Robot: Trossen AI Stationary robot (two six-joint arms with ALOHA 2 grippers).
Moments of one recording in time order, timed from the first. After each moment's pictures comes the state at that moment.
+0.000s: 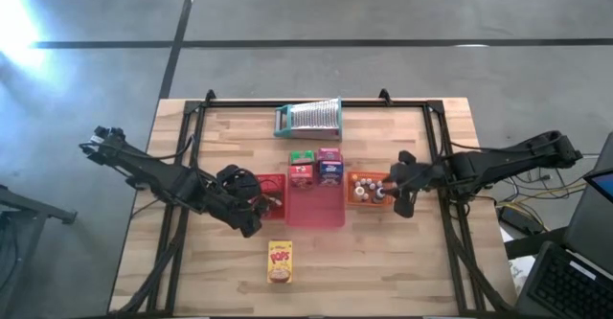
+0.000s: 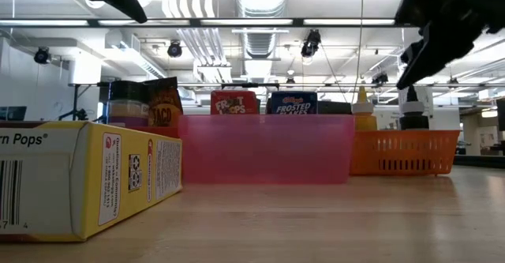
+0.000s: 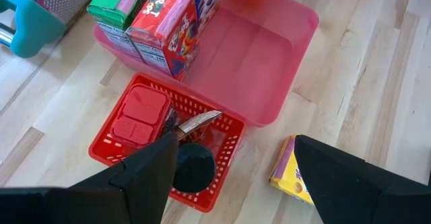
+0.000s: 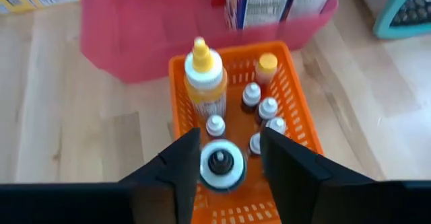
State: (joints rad) left arm -0.44 1.28 1.24 -0.97 -0.44 -0.83; right arm 0.18 0.83 0.56 -0.57 0.21 0.36
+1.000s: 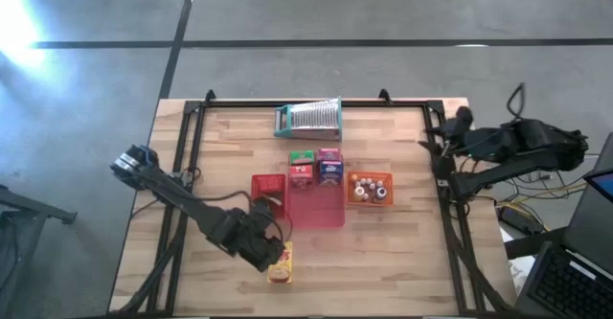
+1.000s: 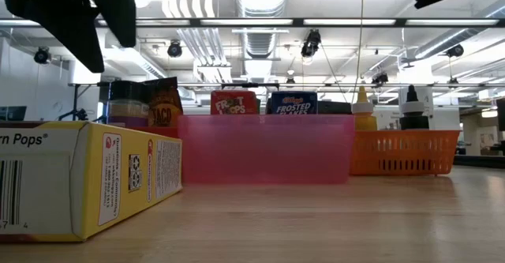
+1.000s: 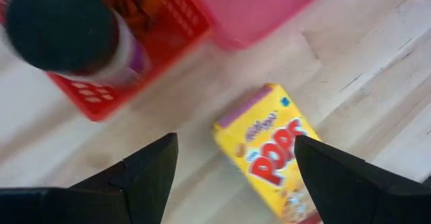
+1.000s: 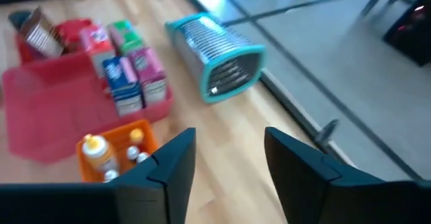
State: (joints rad) left arm -0.57 1.63 1.33 -0.98 -0.31 -1.48; right arm 0.18 0.66 1.10 -1.19 0.61 0.39
